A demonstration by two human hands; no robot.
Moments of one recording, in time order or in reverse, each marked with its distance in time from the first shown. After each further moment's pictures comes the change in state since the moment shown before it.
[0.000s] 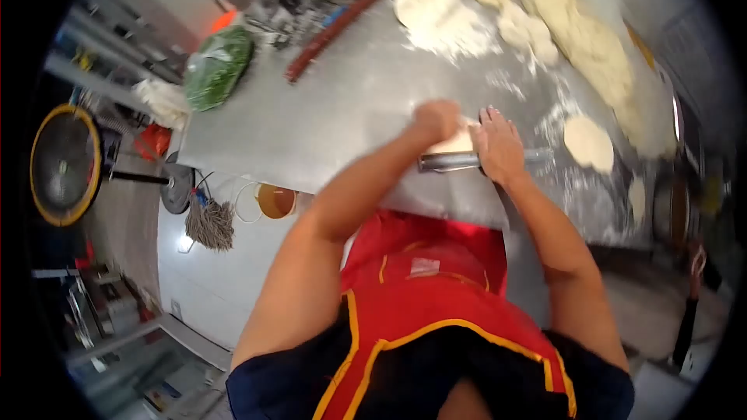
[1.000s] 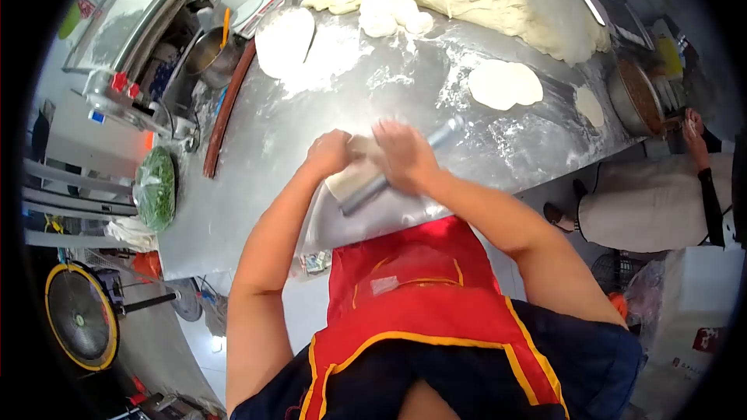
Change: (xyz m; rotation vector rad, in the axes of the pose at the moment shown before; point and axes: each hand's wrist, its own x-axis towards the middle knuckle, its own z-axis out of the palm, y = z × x) left_hand -0.014 0.028 -0.050 0.043 -0.284 0.024; right_hand -0.016 -0.023 -0.007 0.107 0.248 -0.029
